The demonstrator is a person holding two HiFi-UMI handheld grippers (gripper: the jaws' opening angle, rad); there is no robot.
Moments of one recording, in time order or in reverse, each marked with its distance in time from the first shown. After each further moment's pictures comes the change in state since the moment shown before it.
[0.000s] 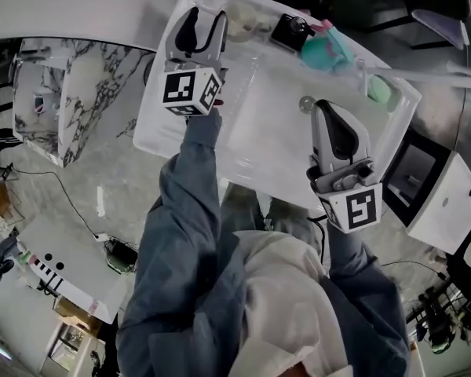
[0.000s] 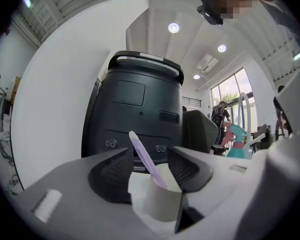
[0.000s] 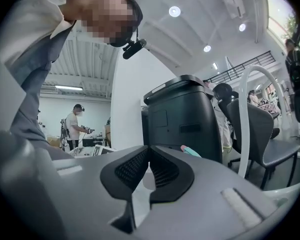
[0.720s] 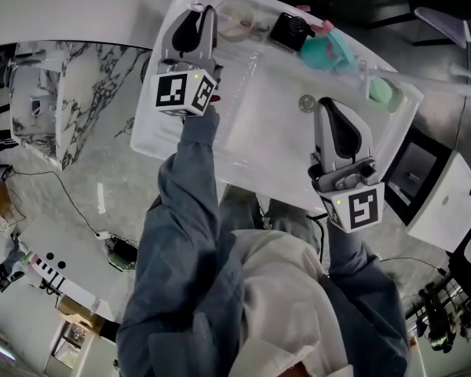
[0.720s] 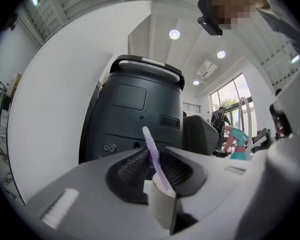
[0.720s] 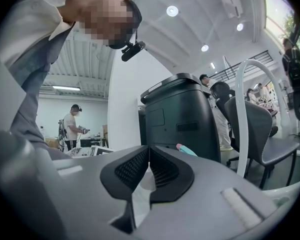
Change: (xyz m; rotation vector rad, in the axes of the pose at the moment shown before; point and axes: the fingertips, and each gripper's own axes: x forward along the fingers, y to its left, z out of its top) left arm 0.004 0.004 0.010 -0.015 -0.071 -0.006; right arm 0.004 -0.014 -0.007 0.012 0.010 -0.024
